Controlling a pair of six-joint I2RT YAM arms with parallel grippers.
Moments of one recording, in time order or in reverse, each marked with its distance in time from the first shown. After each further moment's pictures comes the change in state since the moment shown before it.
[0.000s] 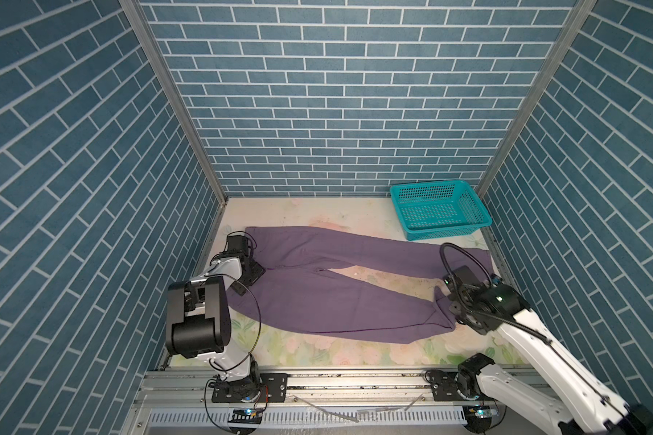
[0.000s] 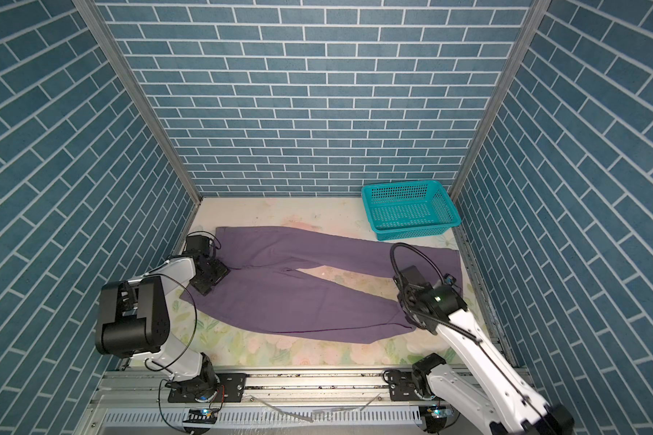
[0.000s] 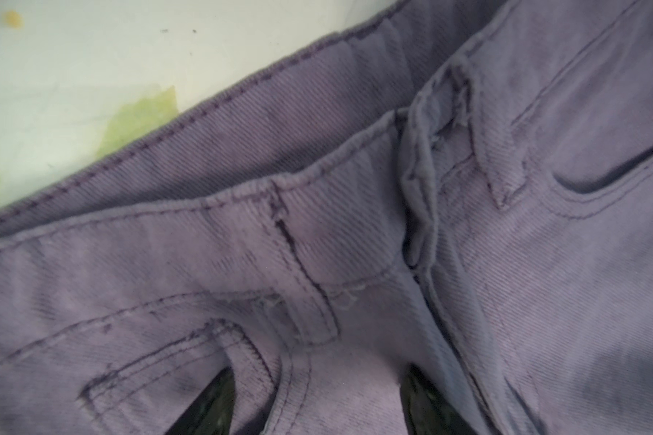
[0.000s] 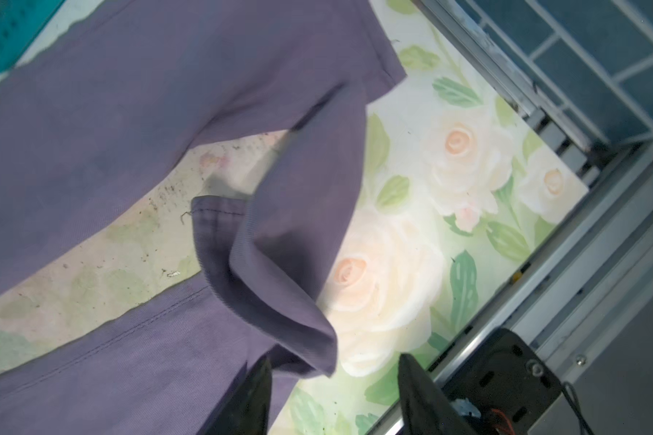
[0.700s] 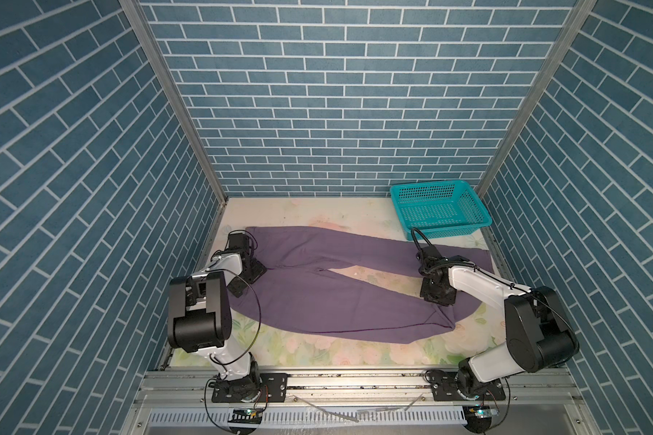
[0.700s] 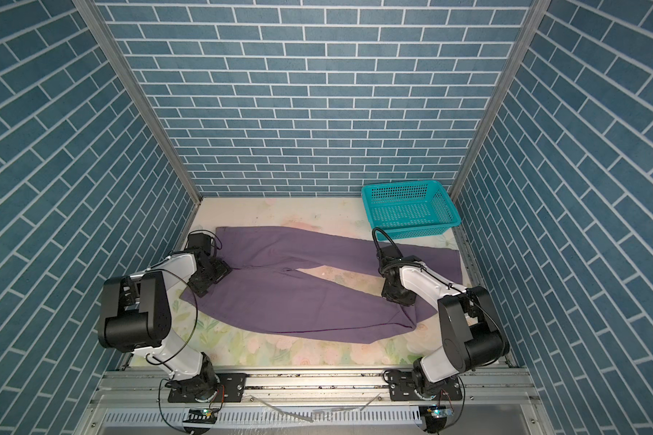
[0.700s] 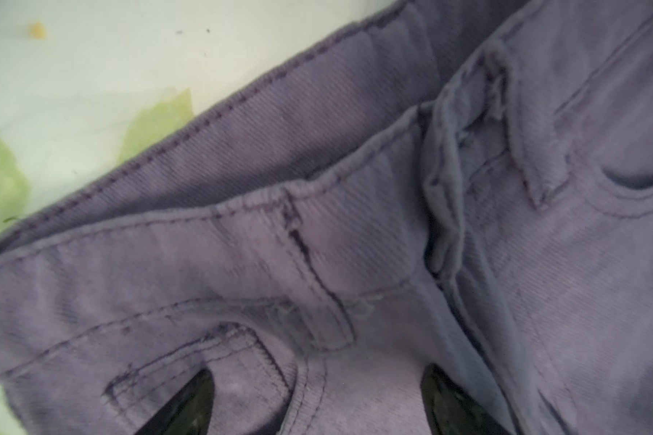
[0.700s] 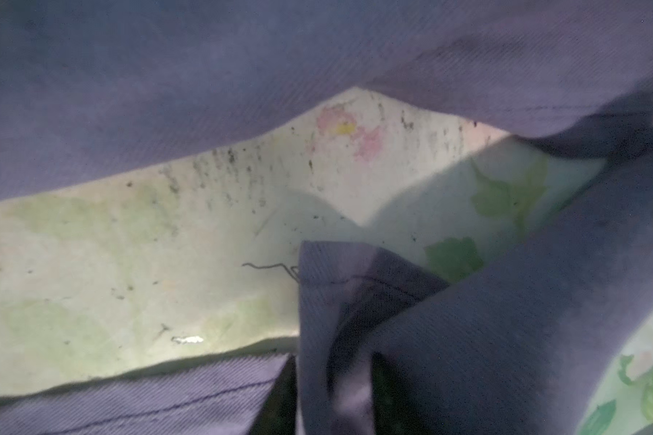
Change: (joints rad) left arm -0.002 0.054 0.059 -0.072 -0.045 0.026; right arm -0.152 0.476 -0.050 0.440 -0.216 -0.388
